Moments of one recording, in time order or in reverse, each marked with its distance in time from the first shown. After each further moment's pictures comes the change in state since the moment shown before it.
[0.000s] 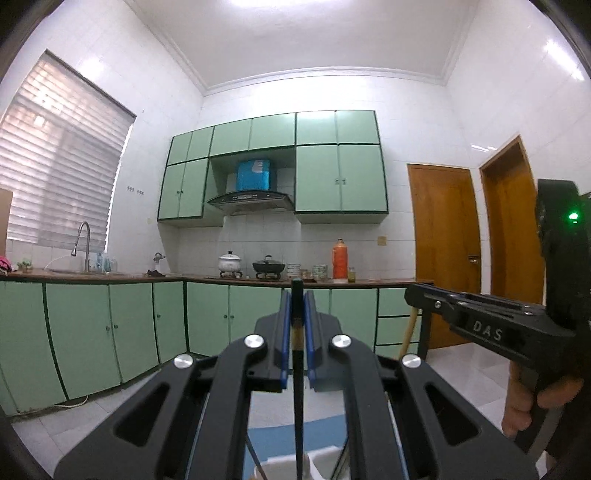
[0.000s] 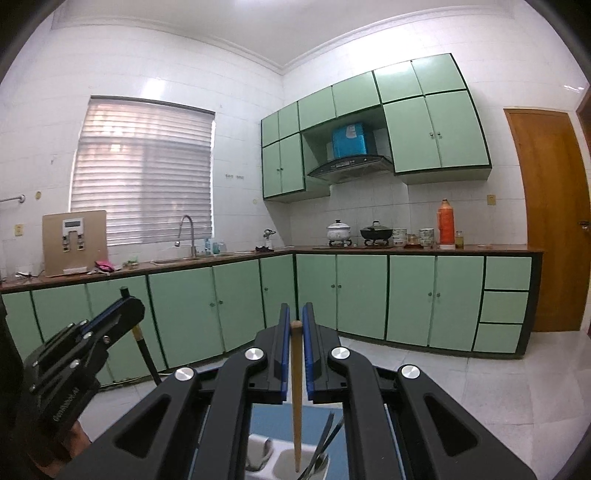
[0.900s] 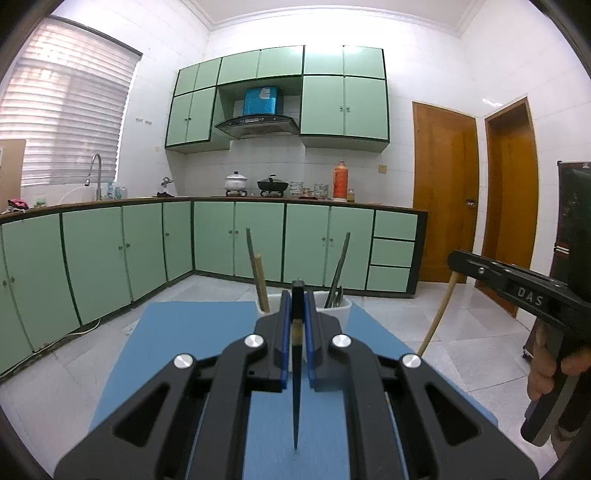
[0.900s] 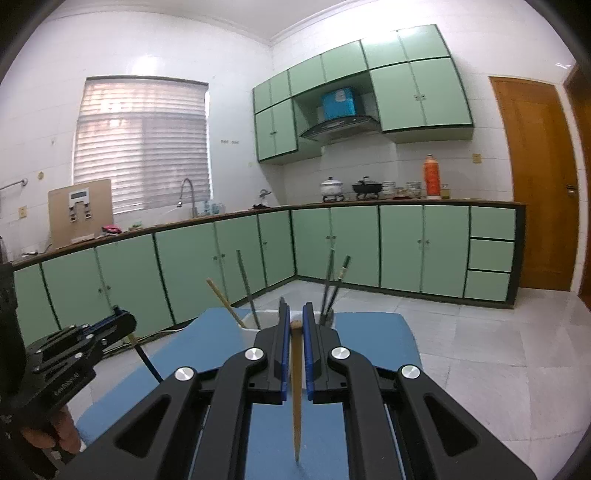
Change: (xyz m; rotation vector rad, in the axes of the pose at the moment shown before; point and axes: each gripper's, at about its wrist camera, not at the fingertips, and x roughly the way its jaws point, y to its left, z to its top) left arm -0.145 0.016 -0.092 -0.038 0.301 -0.007; right arm -0.130 0.024 -0.129 0.037 0.140 -0.005
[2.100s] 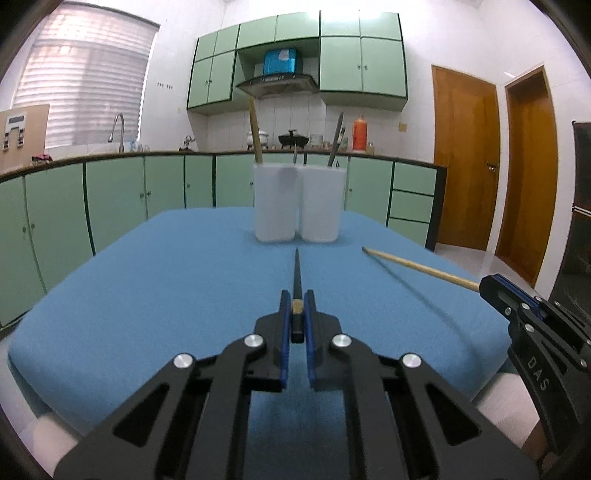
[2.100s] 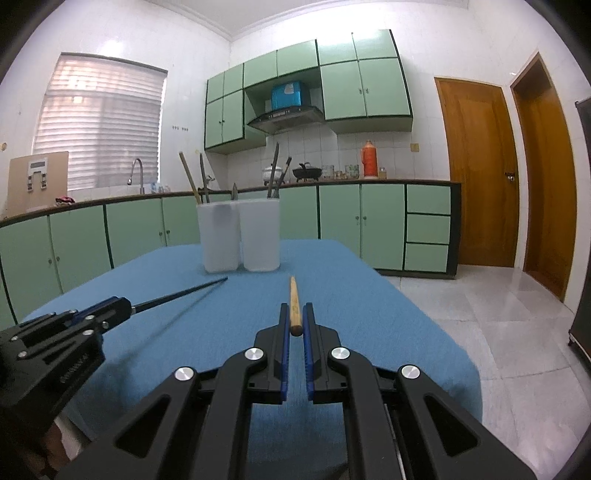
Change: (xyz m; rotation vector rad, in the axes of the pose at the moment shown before) left arm -0.031 -0.047 -0.178 -0.018 0.116 0.119; right arm -0.060 0.019 -0.210 0.012 -0.028 -0.274
